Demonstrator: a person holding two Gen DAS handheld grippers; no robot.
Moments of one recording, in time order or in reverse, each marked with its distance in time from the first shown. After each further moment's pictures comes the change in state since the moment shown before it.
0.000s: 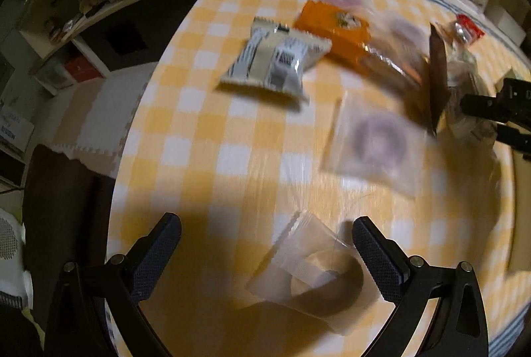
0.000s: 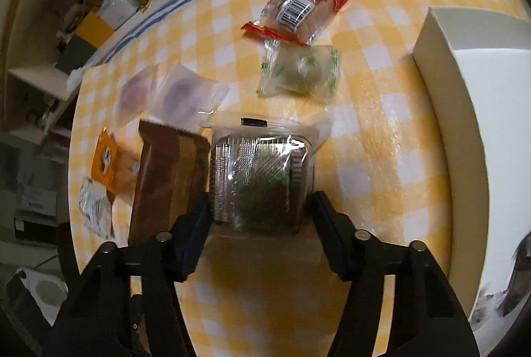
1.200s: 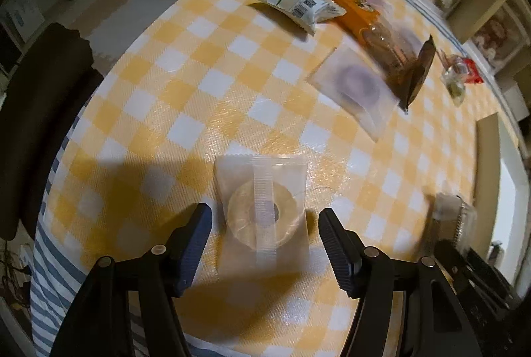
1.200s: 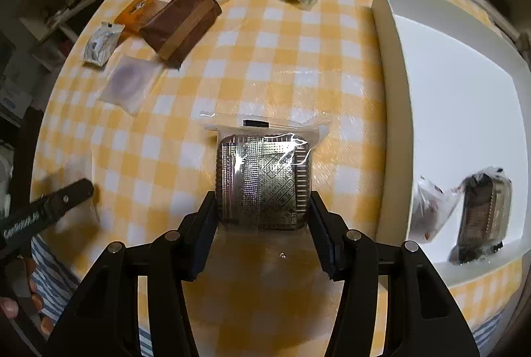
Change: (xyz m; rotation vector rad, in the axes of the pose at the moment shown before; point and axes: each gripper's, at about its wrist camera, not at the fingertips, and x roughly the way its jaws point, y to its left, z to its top) left arm -0.042 0.007 -0.077 -0.351 0.060 -0.121; right arm -0.050 -0.027 -0.129 -0.336 0.022 -0.146
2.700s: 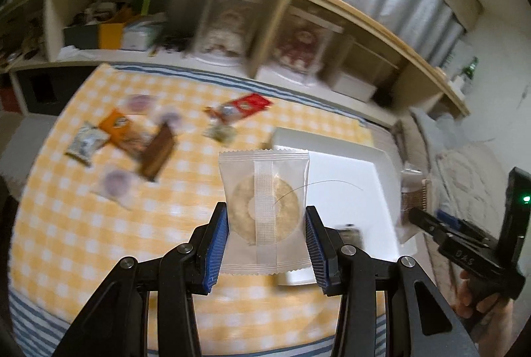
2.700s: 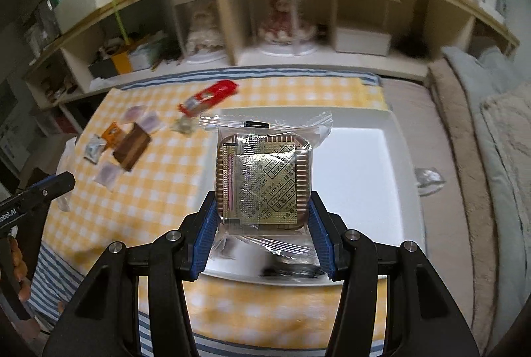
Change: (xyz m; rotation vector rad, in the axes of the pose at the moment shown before) left arm -0.160 -0.131 -0.061 0.383 -0.283 -0.452; right arm -0.178 -0.163 -0.024 0.079 -0.382 -0.067
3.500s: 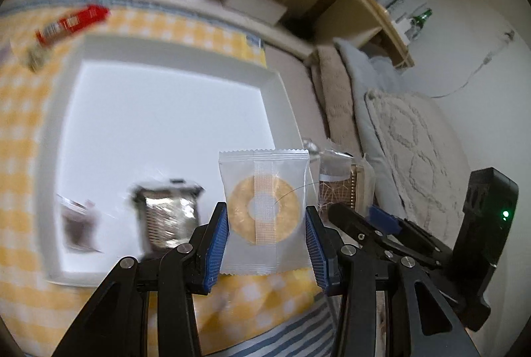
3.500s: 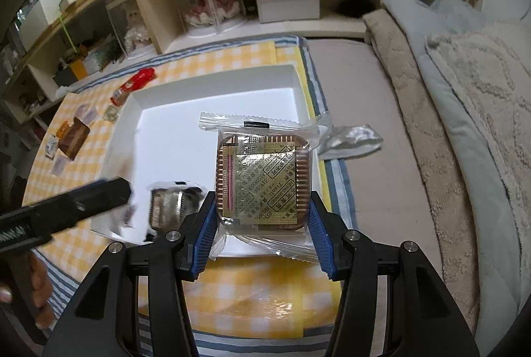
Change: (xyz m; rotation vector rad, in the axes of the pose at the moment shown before) left arm 0.238 -0.132 -0.006 -0.037 0.258 -0.317; right arm 0.011 -0.149 -0.045 0.098 0.048 -0.044
